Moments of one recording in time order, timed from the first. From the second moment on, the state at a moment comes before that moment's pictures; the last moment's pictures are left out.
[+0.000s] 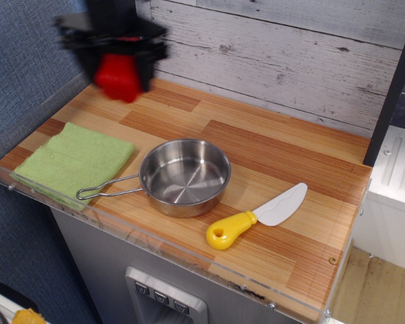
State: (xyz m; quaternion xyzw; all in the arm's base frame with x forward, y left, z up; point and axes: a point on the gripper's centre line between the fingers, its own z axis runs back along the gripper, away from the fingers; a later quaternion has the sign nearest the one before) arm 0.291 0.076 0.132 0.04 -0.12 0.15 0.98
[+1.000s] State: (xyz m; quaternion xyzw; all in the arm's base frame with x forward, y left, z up) arm 0.354 -0.083 0.064 0.02 -0.10 0.00 1.00
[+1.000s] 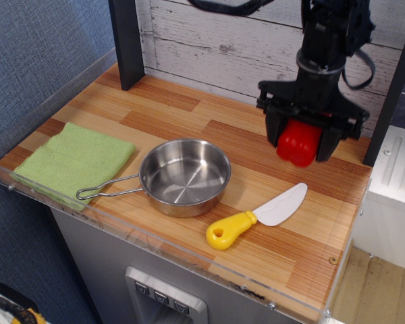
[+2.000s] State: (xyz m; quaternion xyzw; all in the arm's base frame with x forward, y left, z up) arm 0.373 -0.080 0.015 0.00 -0.05 0.05 1.00
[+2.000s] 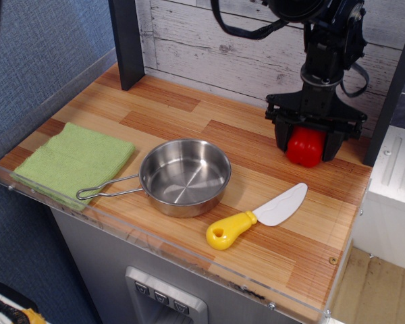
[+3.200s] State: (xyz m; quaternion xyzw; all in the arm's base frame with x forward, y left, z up) arm 0.356 -0.075 0.107 -0.01 -0.10 0.04 0.99
